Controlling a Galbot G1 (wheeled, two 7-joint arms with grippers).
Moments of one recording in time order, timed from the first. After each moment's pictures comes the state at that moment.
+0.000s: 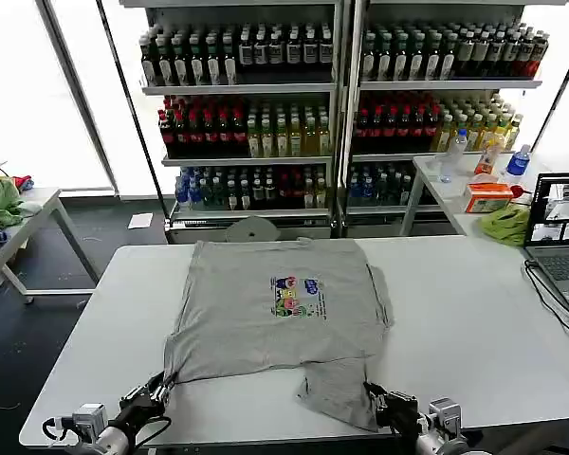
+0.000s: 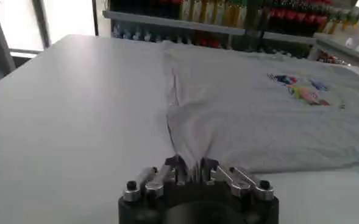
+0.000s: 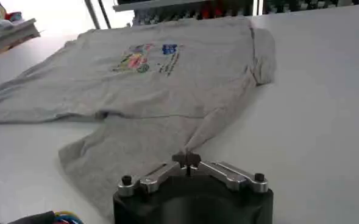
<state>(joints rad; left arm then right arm) 1.62 -1.21 -0.67 -2.06 -0.52 0.57 0.04 -1.56 0.94 0.38 2.14 0.69 -0.55 0.12</state>
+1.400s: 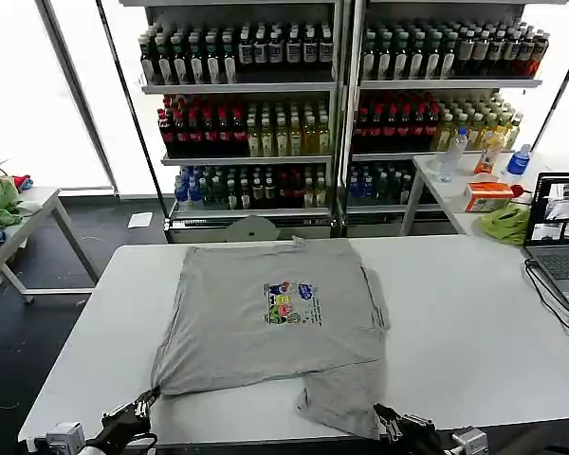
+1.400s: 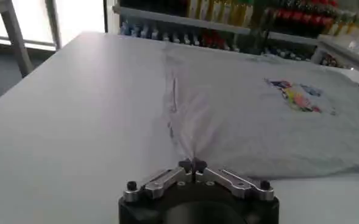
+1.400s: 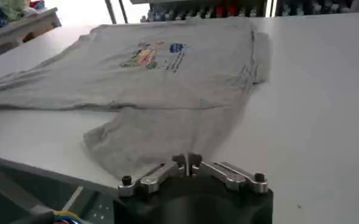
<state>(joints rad) 1.74 -1.22 -0.76 -2.18 -0.57 0.57 0.03 -1.76 0.87 0.49 2.28 0.68 -0.49 0.10</state>
